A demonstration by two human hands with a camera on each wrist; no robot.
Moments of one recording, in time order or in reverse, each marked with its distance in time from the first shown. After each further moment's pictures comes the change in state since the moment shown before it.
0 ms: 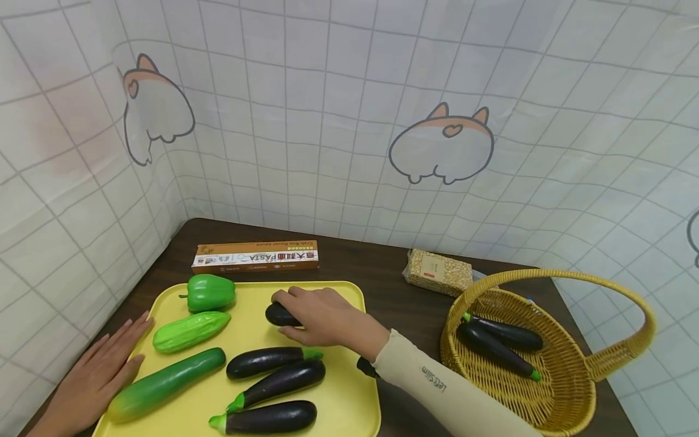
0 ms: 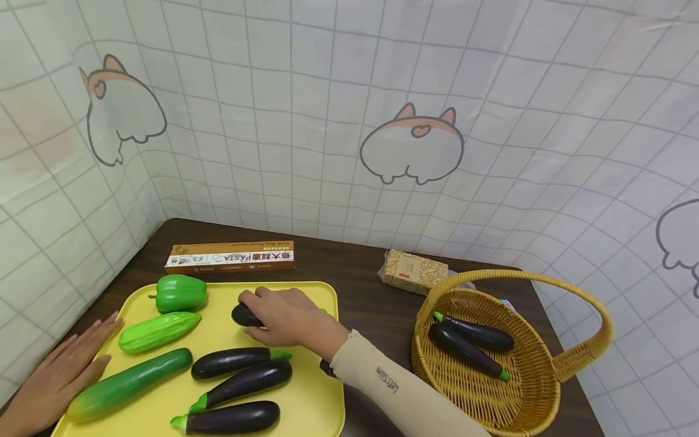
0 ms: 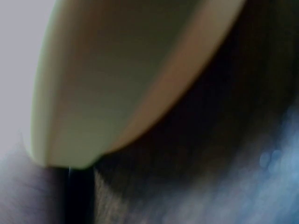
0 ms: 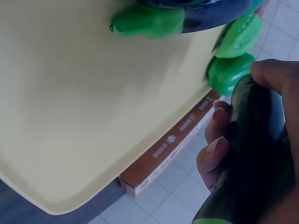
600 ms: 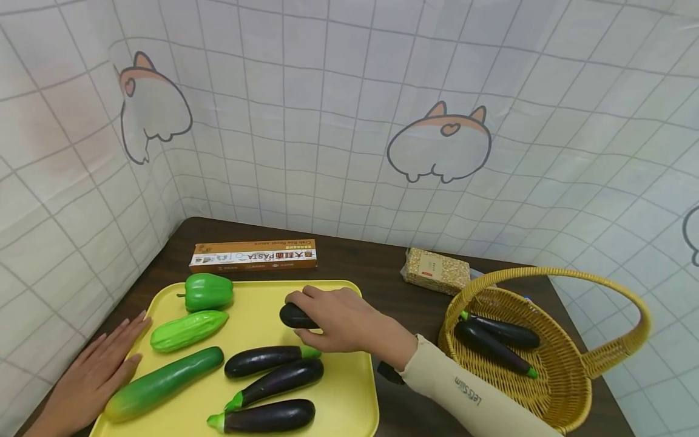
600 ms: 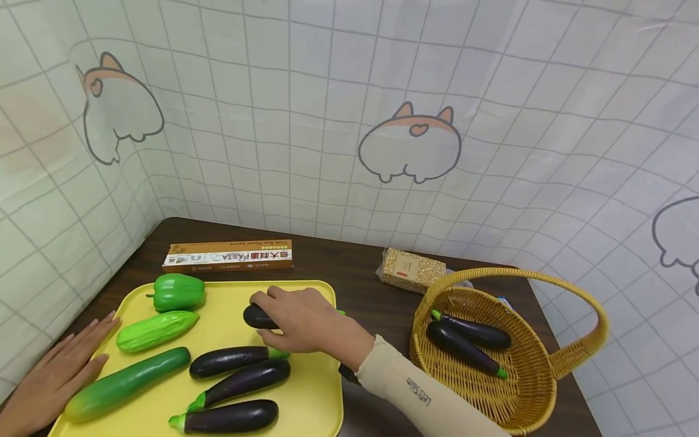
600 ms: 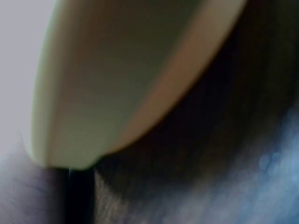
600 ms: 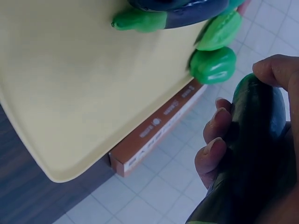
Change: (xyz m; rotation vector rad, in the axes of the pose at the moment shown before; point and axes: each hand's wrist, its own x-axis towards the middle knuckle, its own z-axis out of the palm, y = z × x) left_hand -0.002 0.000 0.000 -0.007 0.010 0.014; right_hand -0.040 0.003 -0.023 -0.016 0.090 -0.052
